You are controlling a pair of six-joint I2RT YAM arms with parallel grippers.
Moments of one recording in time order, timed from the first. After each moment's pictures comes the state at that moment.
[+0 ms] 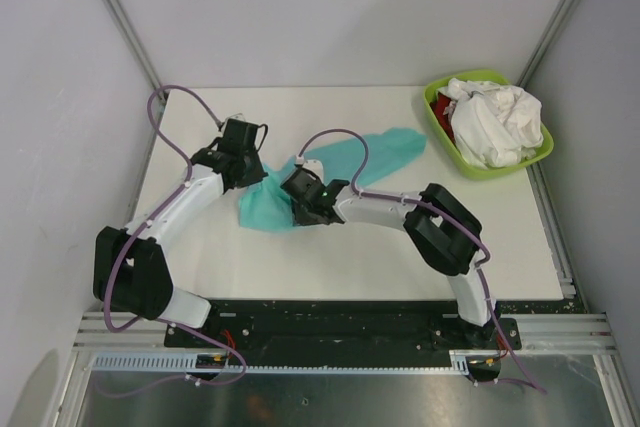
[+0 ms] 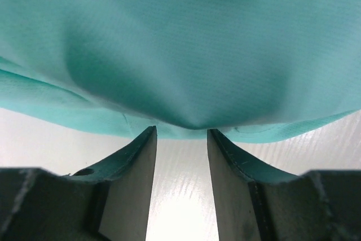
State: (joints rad) left arm -0.34 1.44 1.13 -0.60 -0.22 -0.59; right arm 0.98 2.06 1.48 -0.40 0.25 0.75
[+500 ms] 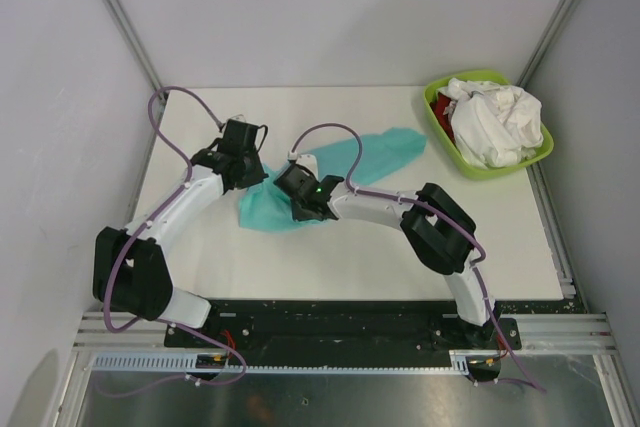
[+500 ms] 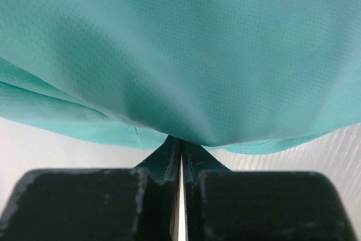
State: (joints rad) left arm -0.34 1.44 1.12 -0.60 -0.21 -0.58; right arm 0.99 2.09 1.57 -0.45 0.30 0.70
